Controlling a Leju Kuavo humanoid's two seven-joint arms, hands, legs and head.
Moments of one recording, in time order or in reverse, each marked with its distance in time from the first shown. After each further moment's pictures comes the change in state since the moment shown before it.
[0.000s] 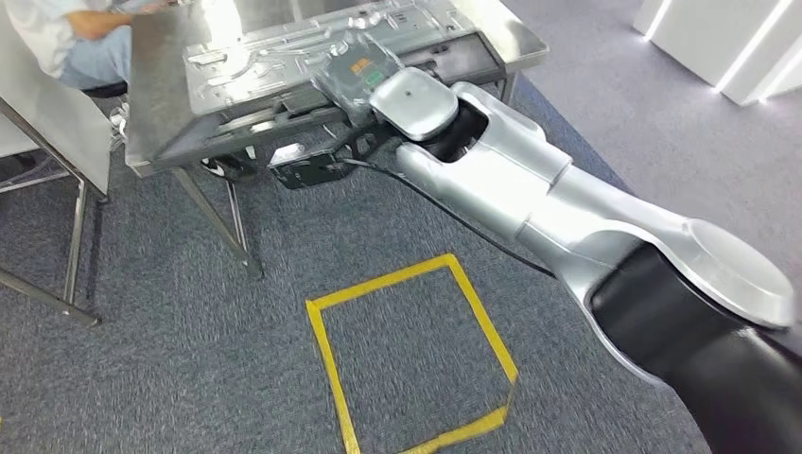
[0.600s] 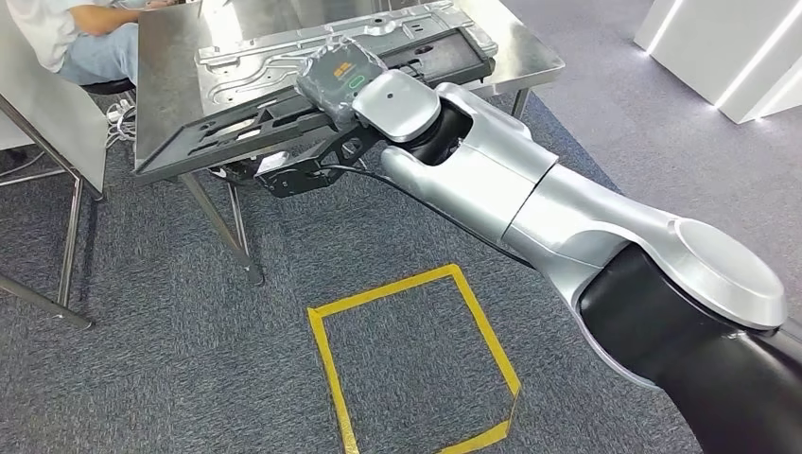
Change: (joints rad) left arm 0.004 -0.001 -0.001 0.000 -0.001 0.007 0.004; right arm -0.014 0.027 0.032 0.044 -0.002 0.005 -0.017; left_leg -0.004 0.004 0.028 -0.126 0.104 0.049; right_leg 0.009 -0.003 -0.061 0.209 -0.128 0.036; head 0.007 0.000
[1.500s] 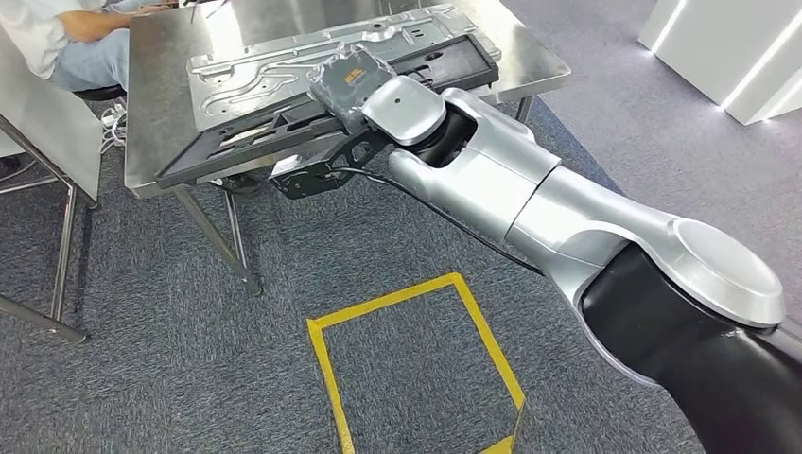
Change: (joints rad) left arm 0.003 0.001 -0.001 0.000 -0.011 0.003 0.000; right arm 0.009 -0.004 0.015 0.013 0.002 -0.005 0.009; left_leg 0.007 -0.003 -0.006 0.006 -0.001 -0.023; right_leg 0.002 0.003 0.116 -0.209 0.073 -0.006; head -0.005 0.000
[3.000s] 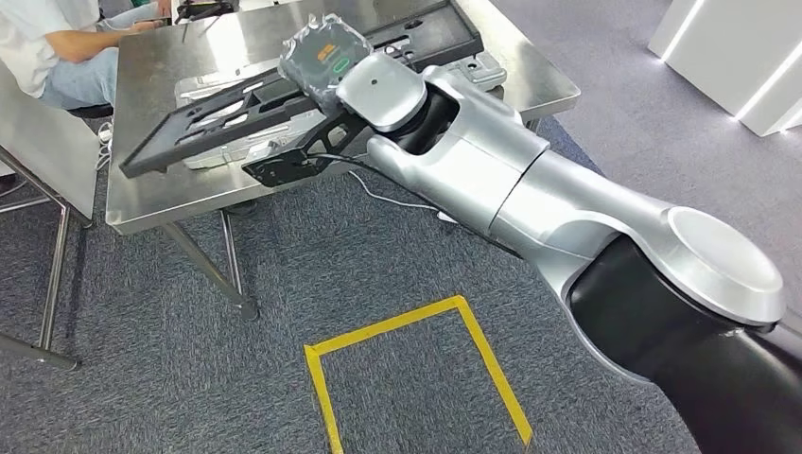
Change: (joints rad) left arm -0.002 -0.001 -0.001 0.000 -0.002 -0.020 0.011; right arm -0.074 0.062 0.002 0.053 0.027 -0.040 -0.011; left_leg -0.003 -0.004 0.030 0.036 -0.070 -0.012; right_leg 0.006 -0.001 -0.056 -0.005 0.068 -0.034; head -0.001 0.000
